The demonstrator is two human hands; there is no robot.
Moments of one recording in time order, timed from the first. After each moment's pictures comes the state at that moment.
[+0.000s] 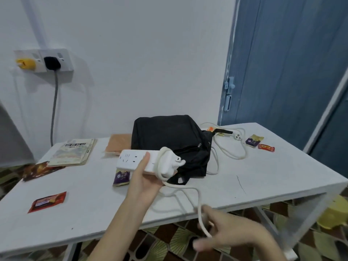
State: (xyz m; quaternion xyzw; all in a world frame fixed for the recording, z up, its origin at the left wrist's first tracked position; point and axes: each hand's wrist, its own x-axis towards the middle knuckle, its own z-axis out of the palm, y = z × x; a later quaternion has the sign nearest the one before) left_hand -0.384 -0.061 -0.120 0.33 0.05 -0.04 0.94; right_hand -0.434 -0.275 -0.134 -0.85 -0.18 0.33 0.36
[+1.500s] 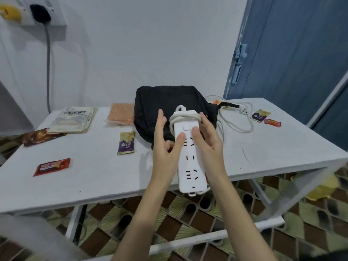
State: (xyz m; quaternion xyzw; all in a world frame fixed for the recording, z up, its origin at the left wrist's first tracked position) left_hand -0.407 -0.086 -0.135 0.65 -0.08 0.18 0.73; right_hand -0.400 -0.186 -0.125 -0.60 -0.07 -0.11 0.79
